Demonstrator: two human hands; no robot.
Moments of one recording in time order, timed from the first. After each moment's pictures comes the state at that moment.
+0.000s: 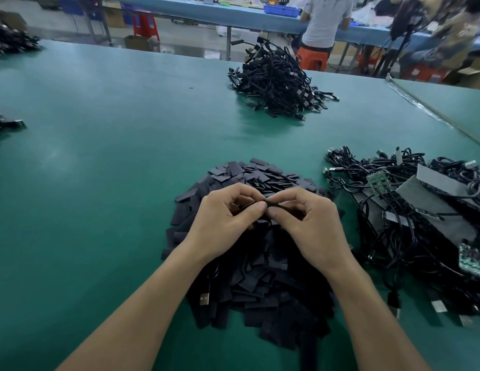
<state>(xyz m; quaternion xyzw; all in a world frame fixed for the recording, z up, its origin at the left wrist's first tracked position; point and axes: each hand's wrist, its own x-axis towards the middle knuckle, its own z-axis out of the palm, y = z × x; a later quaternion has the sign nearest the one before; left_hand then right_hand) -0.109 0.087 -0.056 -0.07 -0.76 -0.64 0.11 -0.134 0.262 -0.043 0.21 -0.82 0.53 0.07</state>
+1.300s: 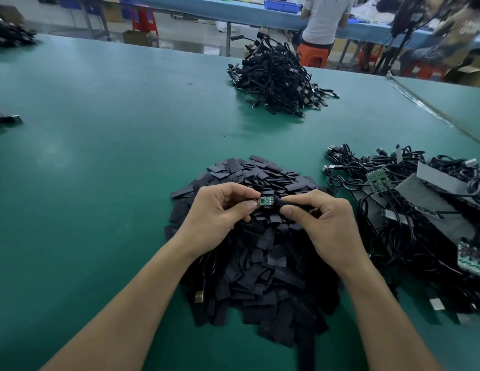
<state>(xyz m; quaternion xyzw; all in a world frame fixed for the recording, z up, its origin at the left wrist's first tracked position) -0.109 0.079 -0.054 -0.06 -0.71 -0.69 0.08 -0.137 0.283 -0.043 0.20 -0.82 0.52 0.09</state>
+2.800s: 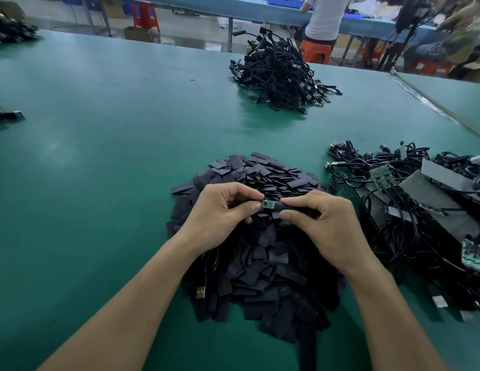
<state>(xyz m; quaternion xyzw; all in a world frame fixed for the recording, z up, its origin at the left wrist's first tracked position) -0.112 0.078 -0.060 -0.07 -0.75 -0.66 0.06 -0.135 0.285 -0.041 0.23 -0.86 0.45 0.09</state>
